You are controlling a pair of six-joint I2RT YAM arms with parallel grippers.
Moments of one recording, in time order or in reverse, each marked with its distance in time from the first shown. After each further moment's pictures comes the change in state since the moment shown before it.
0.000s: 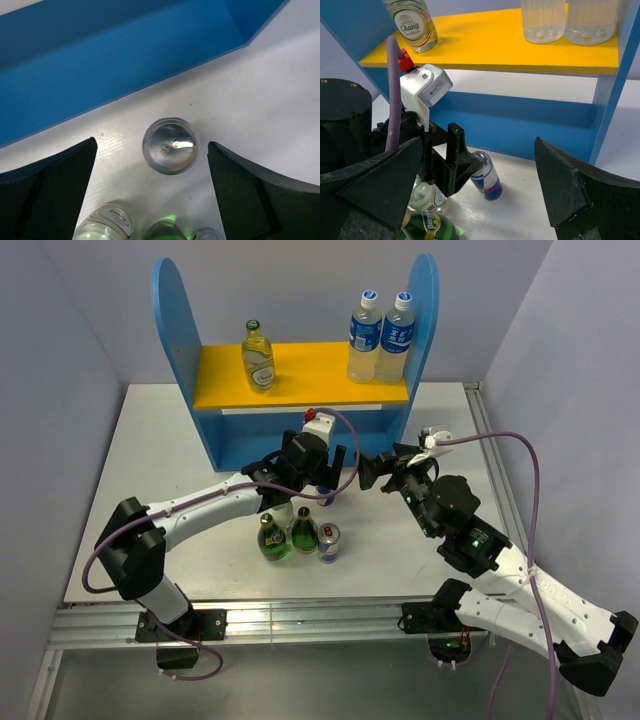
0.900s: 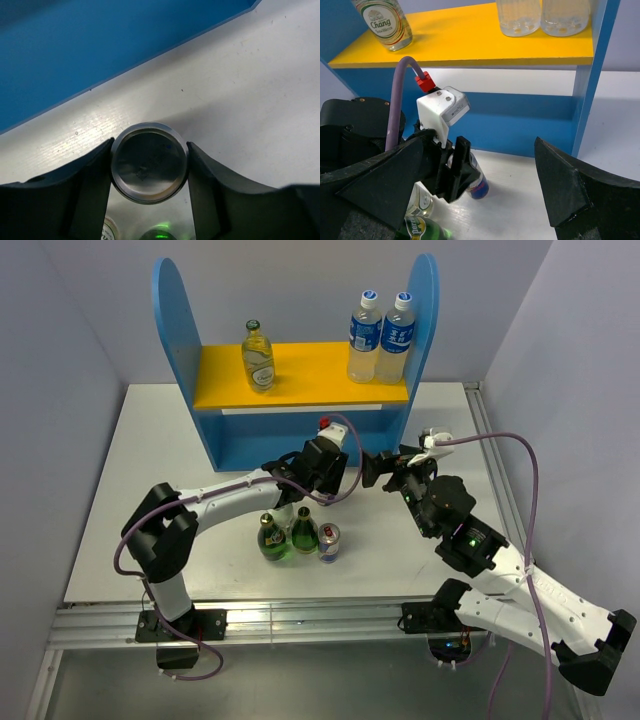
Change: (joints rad) left arm 0.002 0.161 0.060 -0.004 0.101 -0.004; right arm -0.002 0.008 -0.020 -0.003 0.083 -0.002
